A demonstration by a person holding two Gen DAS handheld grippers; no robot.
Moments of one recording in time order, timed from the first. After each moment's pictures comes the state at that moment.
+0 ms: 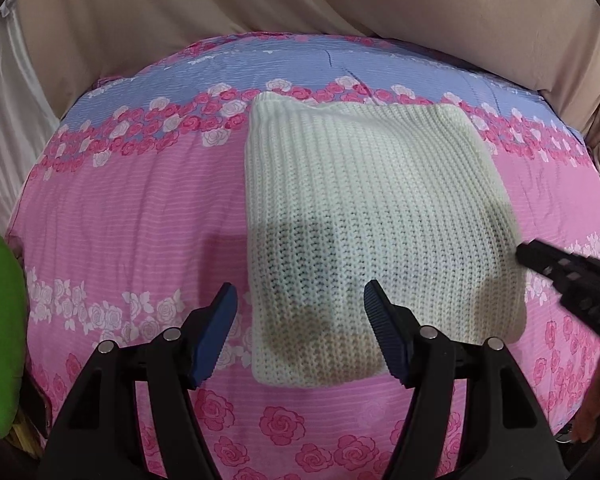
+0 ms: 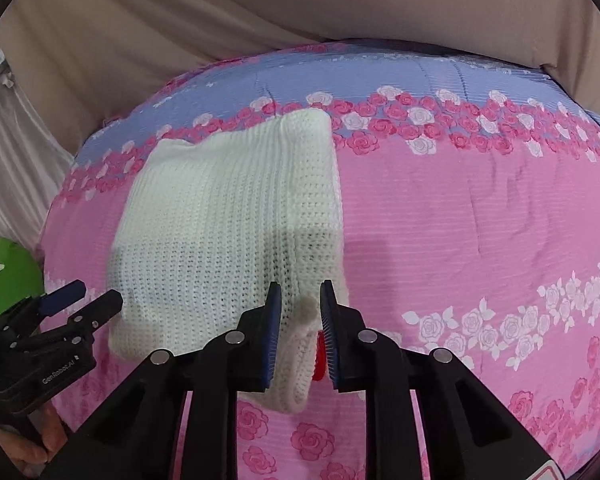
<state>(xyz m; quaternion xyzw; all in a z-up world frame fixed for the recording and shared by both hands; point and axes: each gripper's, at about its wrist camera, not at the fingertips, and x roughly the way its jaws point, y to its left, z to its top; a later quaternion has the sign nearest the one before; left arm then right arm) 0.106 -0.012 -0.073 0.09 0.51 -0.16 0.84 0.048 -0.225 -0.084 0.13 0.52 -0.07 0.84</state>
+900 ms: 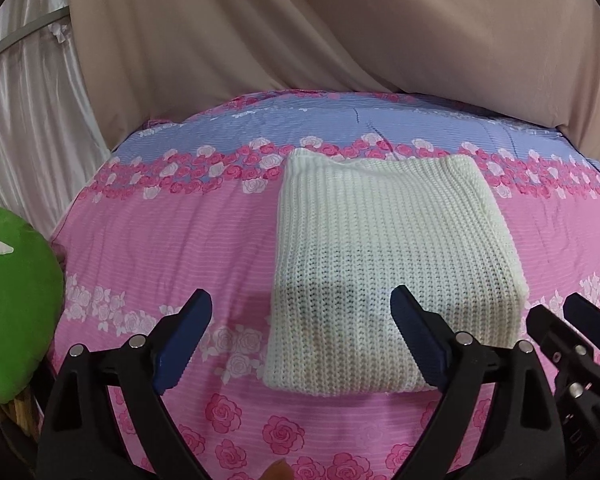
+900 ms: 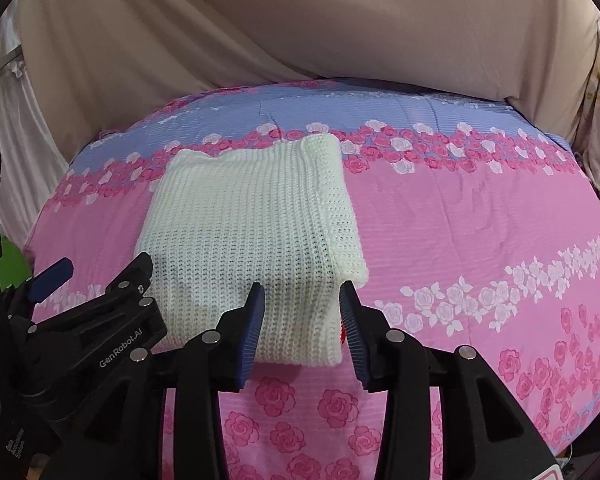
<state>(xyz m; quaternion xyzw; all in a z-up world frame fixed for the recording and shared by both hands) 0.069 -0.019 -0.044 0.09 0.41 -0.09 0.90 0.000 -0.163 -0.034 0.10 0.45 -0.12 0.88</state>
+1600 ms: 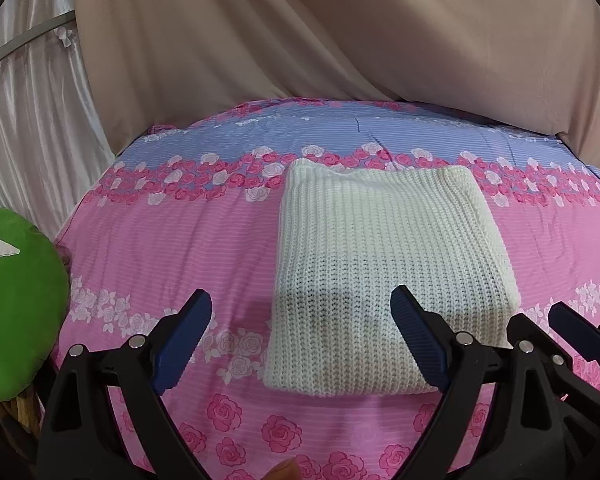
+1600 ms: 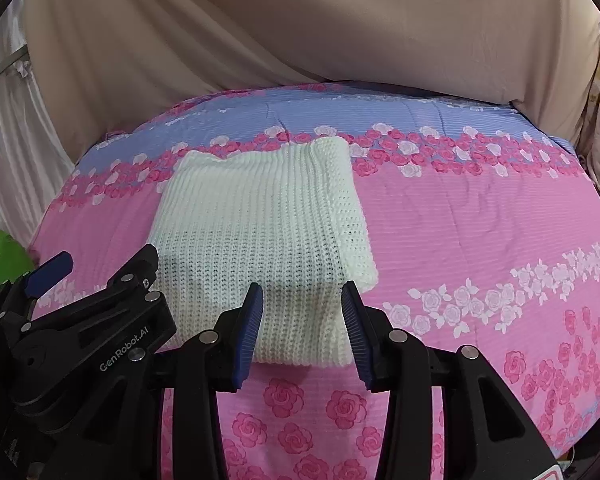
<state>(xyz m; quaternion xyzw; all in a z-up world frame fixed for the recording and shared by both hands) 0.063 -0.021 -0.033 0.09 0.40 -0.08 0.91 0.001 -0.159 -0.031 0.11 0.44 -0.12 0.88</state>
